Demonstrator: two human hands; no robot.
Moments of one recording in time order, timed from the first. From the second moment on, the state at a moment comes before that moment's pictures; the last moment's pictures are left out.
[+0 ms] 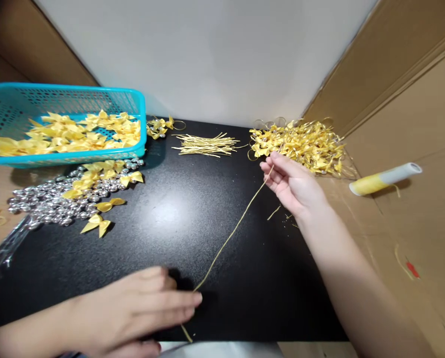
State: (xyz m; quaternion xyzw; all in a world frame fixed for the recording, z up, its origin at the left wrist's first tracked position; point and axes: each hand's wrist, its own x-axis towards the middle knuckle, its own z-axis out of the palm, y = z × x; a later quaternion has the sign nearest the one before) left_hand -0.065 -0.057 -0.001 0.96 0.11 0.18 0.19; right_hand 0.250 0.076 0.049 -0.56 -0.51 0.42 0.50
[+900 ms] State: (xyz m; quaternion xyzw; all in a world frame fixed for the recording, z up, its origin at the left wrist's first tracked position) left_hand -0.039 0.011 0.018 0.89 0.40 0.19 0.13; right_hand 0.197 0.007 0.017 -0.52 -0.40 0.62 0.43
